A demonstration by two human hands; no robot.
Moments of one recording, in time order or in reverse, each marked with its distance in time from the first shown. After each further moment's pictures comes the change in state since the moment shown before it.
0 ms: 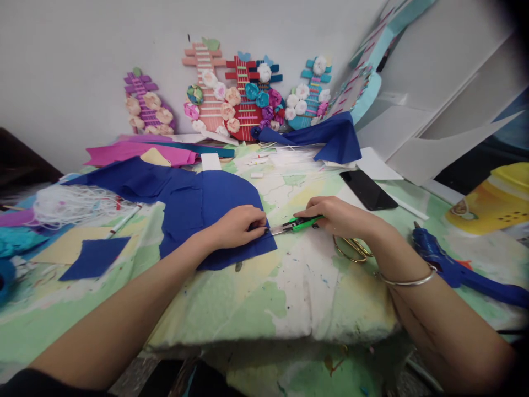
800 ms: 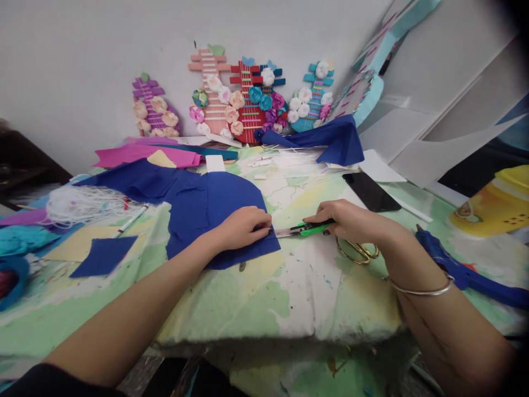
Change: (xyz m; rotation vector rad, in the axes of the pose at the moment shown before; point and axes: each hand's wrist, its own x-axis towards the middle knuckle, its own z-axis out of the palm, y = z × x) left_hand 0.000 -0.001 0.003 0.064 -0.003 0.024; right_hand -0.012 -0.001 -0.006 0.052 -0.024 -0.002
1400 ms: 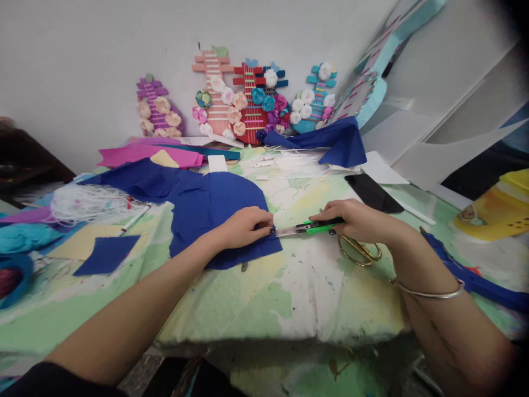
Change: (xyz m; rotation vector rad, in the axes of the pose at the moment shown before) left_hand -0.001 -0.001 -0.001 -0.123 0.020 -0.023; right_hand -0.007 0.010 -0.004 -0.017 0.004 0.035
